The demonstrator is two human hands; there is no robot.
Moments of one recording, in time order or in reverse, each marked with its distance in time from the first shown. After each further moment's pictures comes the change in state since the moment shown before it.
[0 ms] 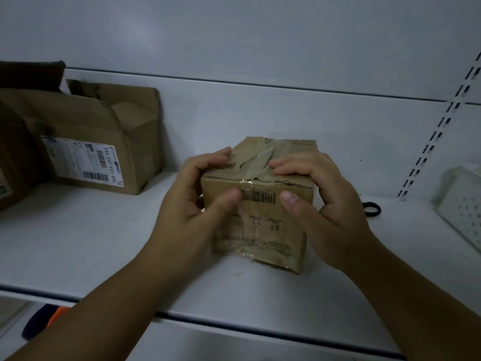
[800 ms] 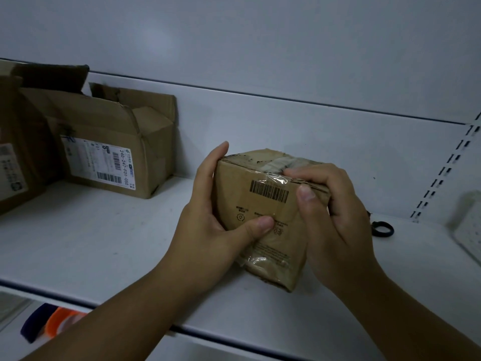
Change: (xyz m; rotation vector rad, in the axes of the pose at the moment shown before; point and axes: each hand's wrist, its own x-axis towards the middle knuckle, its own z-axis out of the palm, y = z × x) left_hand -0.003 0.003 0.009 0.077 0.039 -0.034; right_hand 0.004 -0.015 0.018 0.009 0.176 0.089
